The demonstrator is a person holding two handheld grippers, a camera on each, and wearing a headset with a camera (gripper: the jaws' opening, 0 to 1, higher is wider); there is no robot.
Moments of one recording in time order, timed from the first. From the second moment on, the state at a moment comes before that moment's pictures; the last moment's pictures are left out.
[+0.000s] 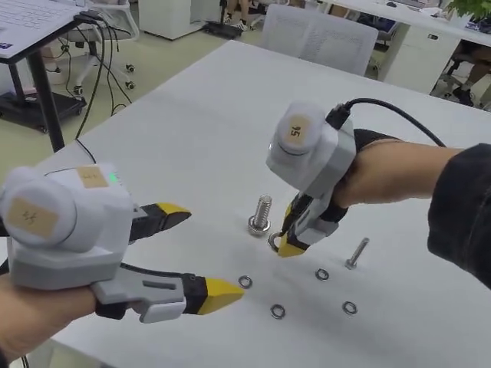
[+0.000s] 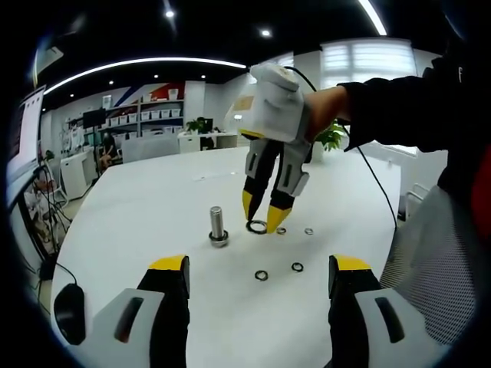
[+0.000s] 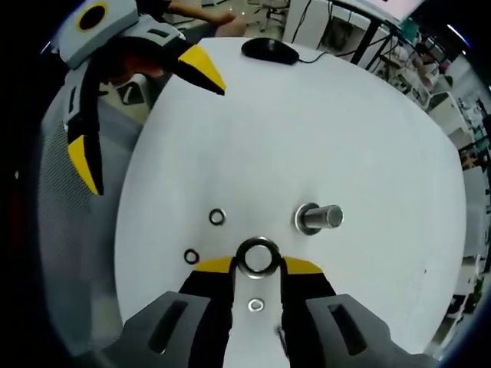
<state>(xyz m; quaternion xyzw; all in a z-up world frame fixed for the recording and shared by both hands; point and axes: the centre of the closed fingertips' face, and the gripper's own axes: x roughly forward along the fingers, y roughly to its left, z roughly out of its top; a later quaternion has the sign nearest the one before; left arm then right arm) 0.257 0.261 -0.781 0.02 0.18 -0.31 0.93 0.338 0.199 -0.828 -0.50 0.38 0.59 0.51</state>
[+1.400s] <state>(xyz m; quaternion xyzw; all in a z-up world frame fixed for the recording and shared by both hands) 0.266 0.282 -0.784 0.01 0.18 -0.28 0.94 0.381 0.244 -0.775 -0.52 0.33 0.59 0.52</state>
